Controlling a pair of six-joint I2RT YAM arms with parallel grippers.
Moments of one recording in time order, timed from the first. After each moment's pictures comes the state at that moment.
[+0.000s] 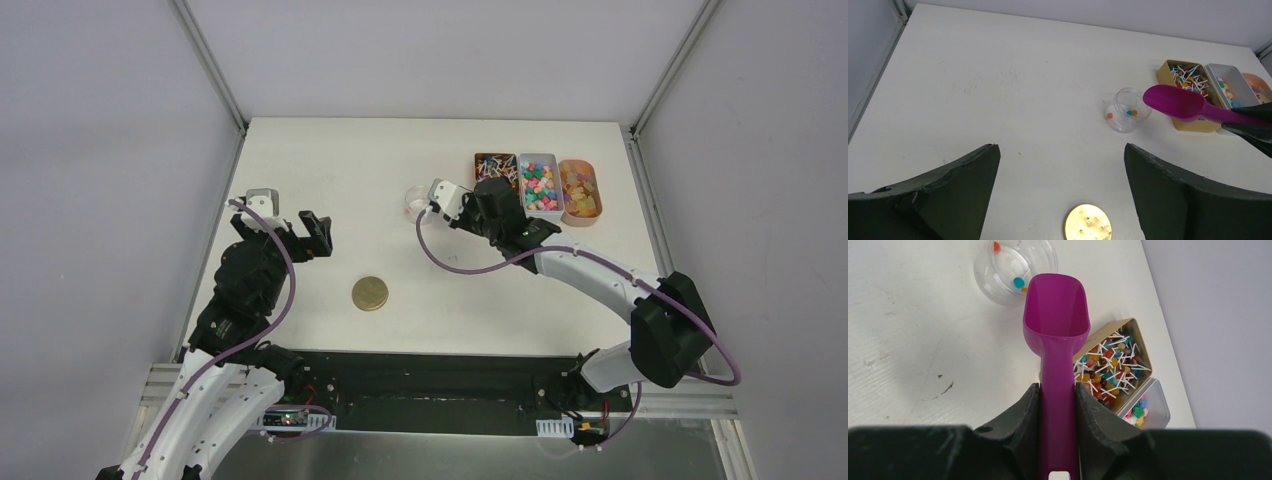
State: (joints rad) left arm -0.42 0.49 0.71 -0.35 -0.32 -0.24; right arm 0.72 1.45 1.00 -0.10 0.09 -0.73
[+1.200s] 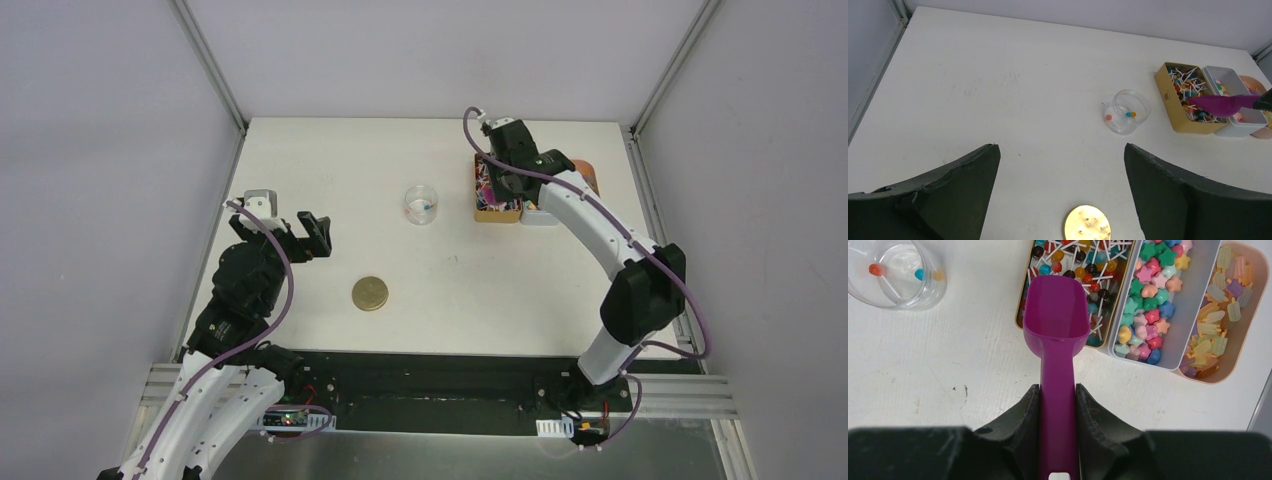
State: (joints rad) left arm -0.42 0.48 0.71 -0.35 -0.32 -0.24; right arm 0.52 1.67 1.54 -0.76 0.27 0.08
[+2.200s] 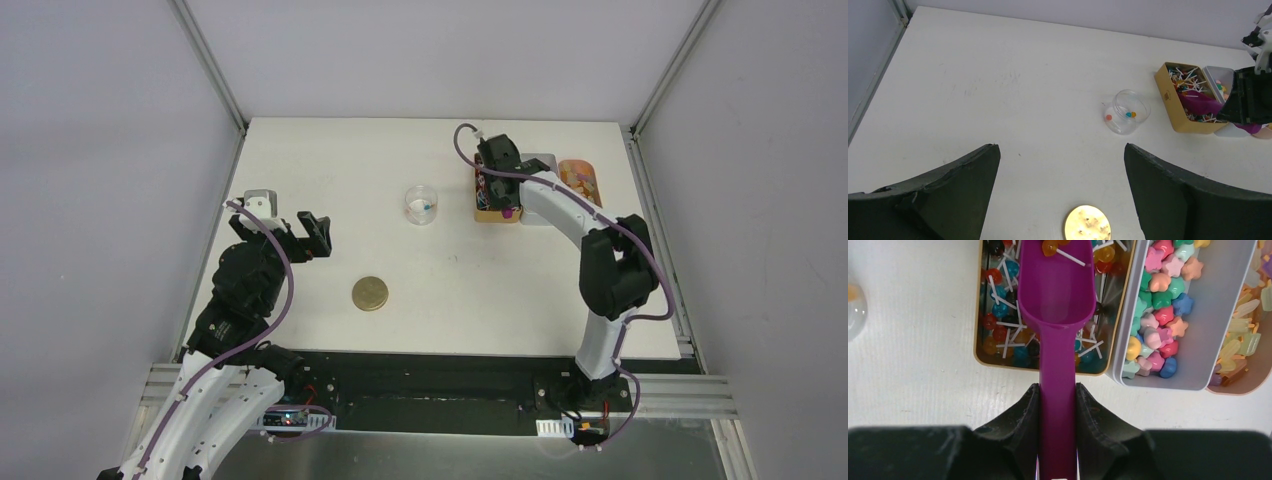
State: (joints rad) left arm -0.42 0.48 0.71 -0.35 -0.32 -0.23; right arm 0.49 1.87 1.51 -0.65 0.35 0.13
